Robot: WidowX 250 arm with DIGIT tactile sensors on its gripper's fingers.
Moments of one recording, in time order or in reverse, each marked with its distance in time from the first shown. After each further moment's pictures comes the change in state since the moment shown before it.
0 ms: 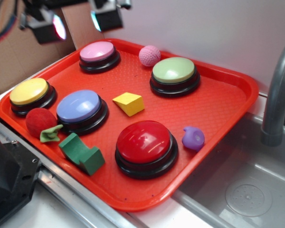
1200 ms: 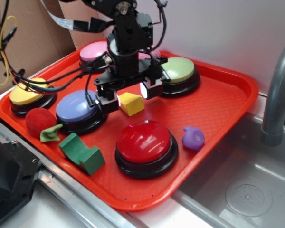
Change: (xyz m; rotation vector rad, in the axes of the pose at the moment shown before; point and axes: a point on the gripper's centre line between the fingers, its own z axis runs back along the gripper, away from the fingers) arm 0.000 -0.021 -0.124 0.107 -0.062 0.214
